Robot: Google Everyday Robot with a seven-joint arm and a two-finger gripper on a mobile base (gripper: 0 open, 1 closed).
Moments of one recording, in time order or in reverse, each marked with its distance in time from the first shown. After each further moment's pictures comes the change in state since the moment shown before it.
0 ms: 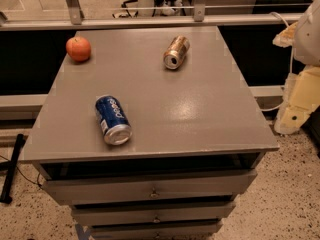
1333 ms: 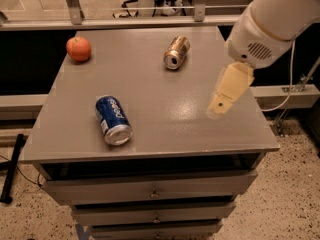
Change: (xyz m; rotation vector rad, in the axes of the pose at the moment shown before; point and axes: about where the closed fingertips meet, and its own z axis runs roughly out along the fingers) arm -0.085 -0.017 0.049 -0.035 -0.135 0.101
